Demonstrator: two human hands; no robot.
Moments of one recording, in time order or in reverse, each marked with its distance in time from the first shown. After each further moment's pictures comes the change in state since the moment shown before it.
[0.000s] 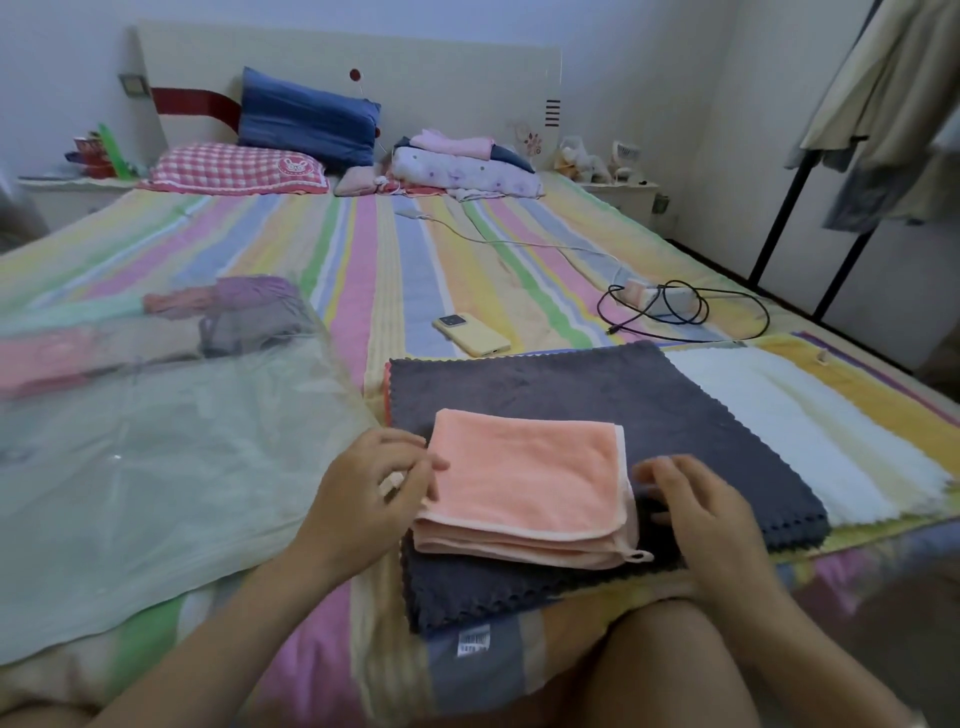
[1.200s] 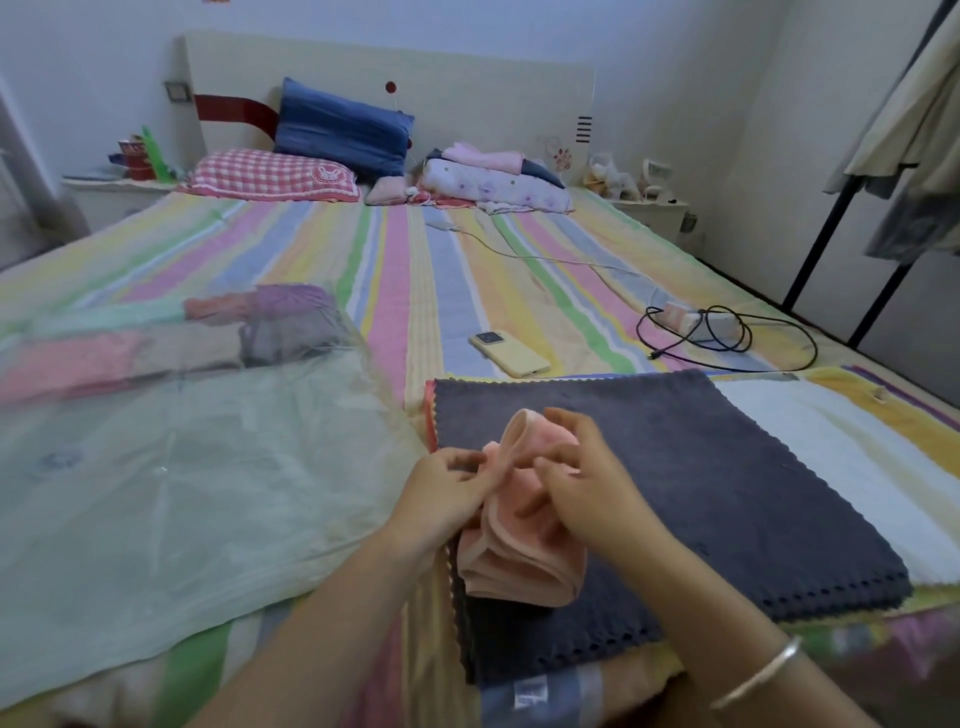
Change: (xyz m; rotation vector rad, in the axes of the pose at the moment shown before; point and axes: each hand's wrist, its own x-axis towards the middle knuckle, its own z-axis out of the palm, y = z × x) left_hand 0.033 0.001 0.015 -0.590 -0.083 -0.801; right_hand 0.027 -0.084 0.111 -0.019 -0.316 0.034
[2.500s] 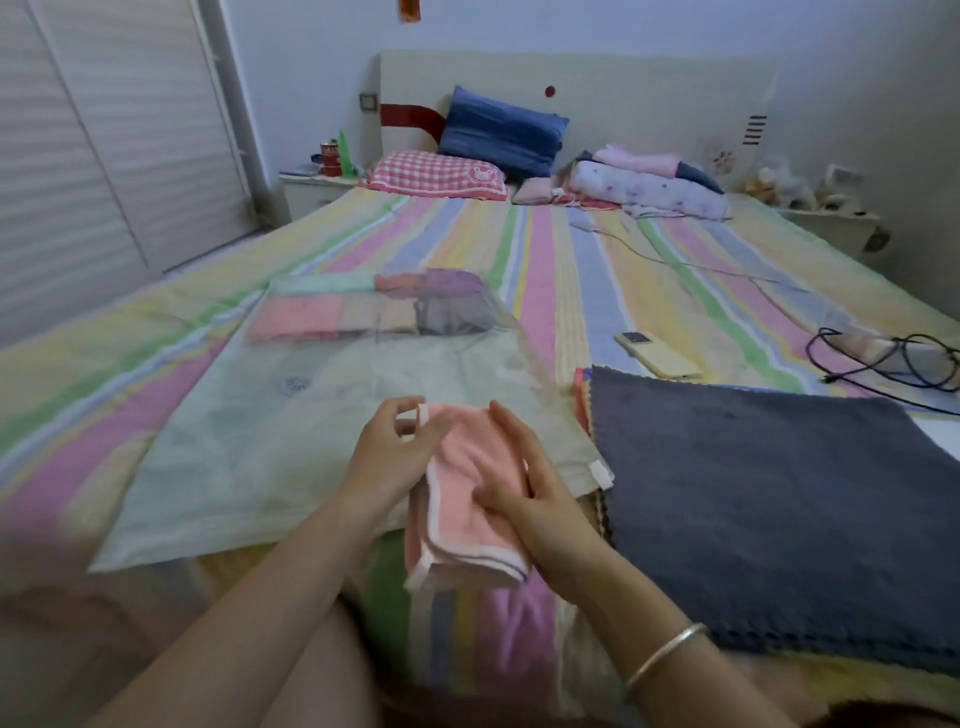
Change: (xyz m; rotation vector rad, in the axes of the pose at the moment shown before) left_hand -0.062 -0.026 -0.161 0.043 0.546 0.139; right_hand -0.048 -0.037 0.143 0.428 -0.490 -0.205
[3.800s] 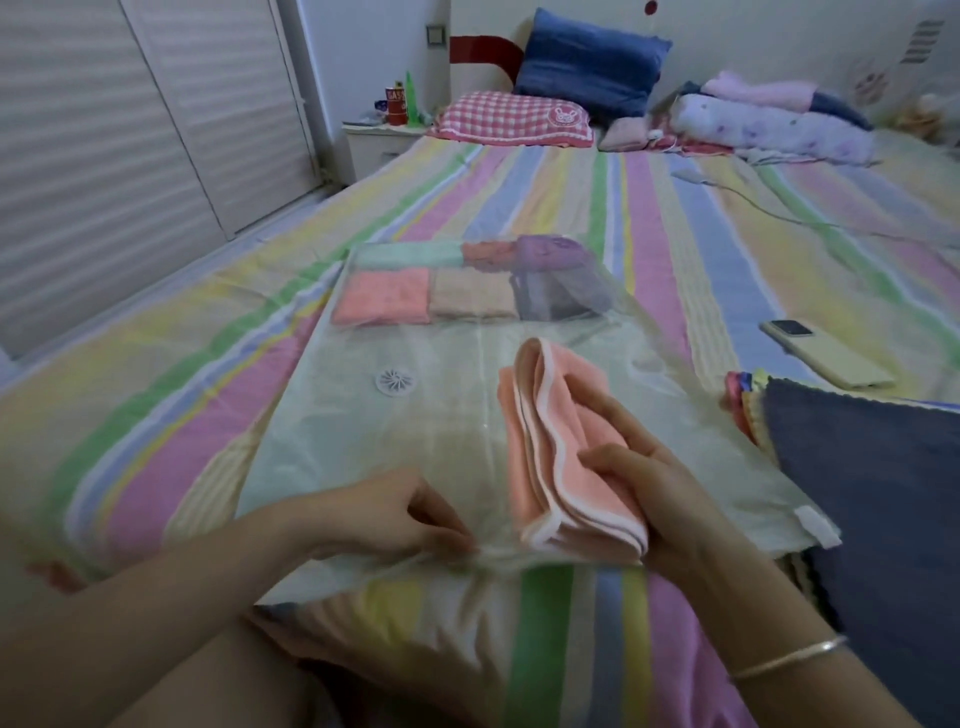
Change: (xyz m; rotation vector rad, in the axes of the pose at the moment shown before) left_hand 0.058 -0.024 -0.134 0.701 -0.802 -0.052; right_hand 0.094 -0.006 0.041 0.424 -0.111 0.183
